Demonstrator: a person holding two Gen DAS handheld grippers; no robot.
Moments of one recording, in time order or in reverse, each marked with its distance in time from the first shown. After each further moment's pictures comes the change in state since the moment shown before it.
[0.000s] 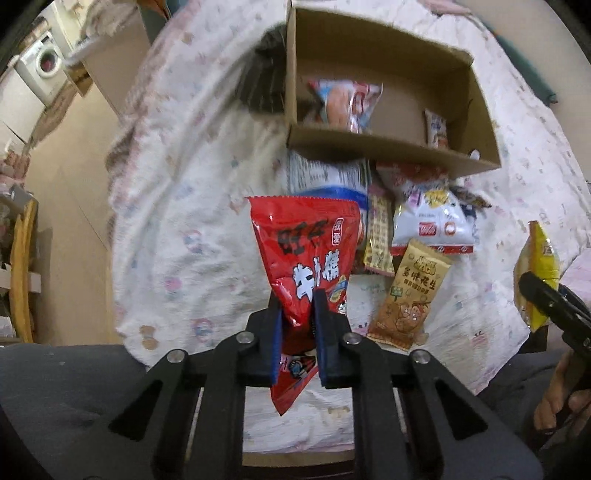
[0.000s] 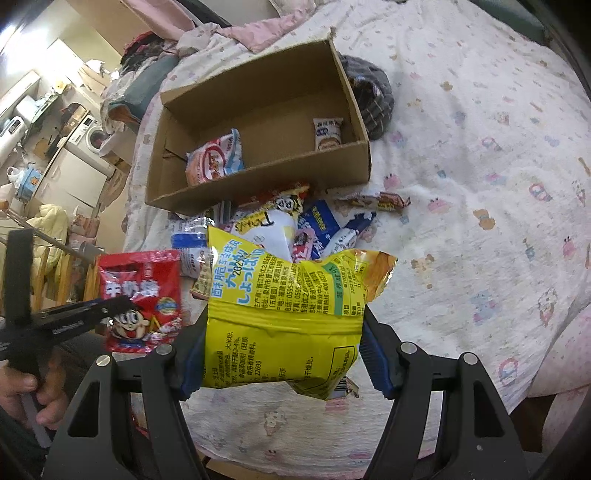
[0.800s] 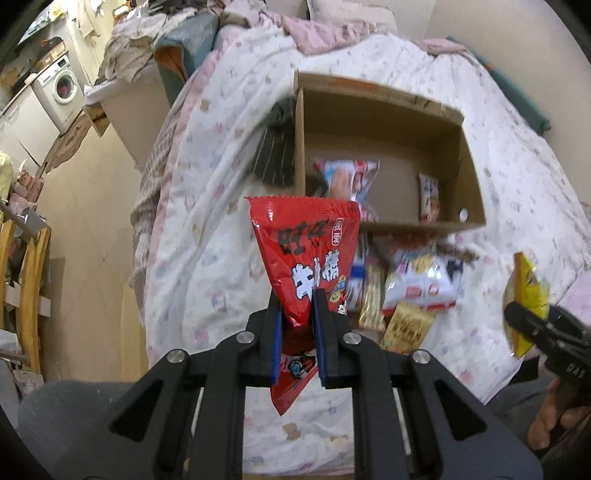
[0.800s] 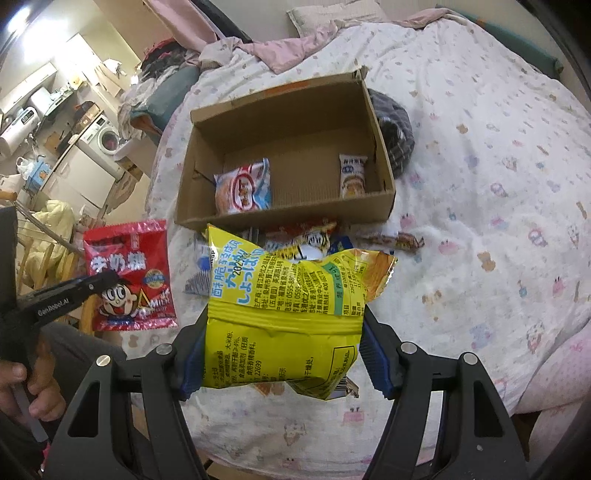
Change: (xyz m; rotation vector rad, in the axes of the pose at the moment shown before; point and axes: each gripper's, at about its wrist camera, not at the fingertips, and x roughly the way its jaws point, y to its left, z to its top) left arm -0.043 -0.001 0.039 -0.006 -0.168 0.020; right arm -0.023 0.030 0.022 -0.058 -0.060 0.003
